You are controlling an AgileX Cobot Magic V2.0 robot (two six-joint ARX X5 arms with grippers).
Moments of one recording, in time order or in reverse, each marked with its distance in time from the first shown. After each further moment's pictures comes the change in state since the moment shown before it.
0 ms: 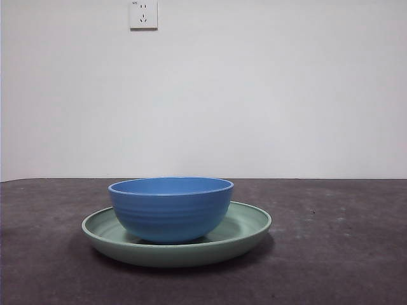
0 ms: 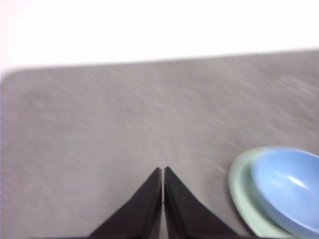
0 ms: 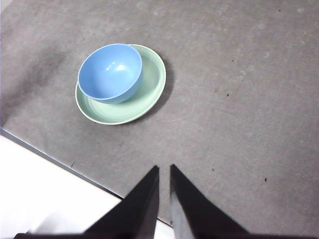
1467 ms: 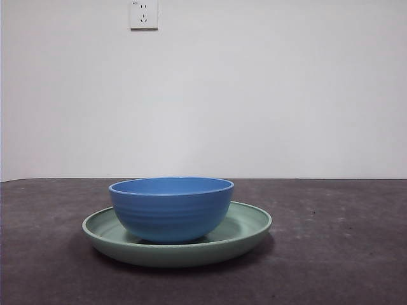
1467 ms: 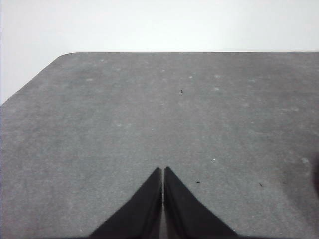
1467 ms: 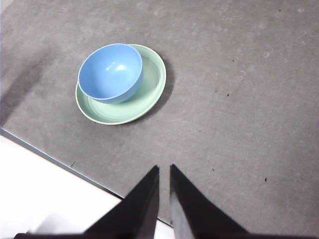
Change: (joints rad) left arm 0.217 -0.170 -0.430 0.307 0.049 0.018; right arm 0.000 0.000 0.000 0.000 0.000 0.000
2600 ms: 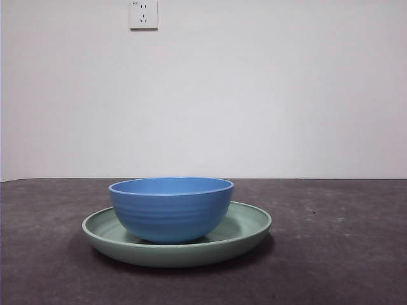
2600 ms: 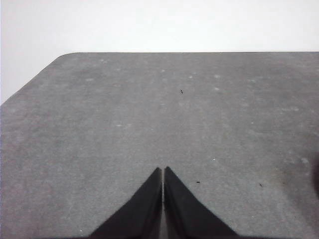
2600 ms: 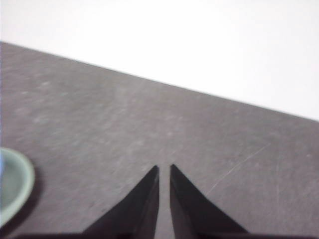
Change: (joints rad) left arm 0.000 0.000 0.000 0.000 0.000 0.000; right arm -0.439 -0.294 -0.468 0.671 0.027 -0.396
